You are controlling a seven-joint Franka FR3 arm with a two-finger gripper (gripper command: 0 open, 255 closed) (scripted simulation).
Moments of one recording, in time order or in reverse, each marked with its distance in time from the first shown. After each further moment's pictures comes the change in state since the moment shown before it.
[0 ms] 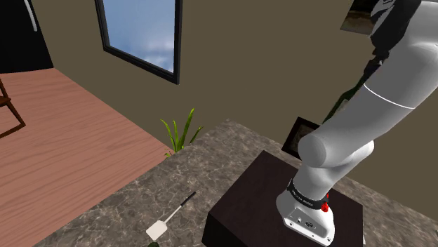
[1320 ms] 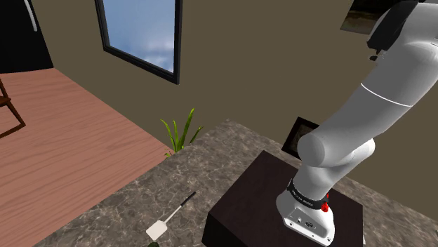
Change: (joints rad) arm -0.033 0.029 -0.077 -0.192 0.016 0.210 -0.102
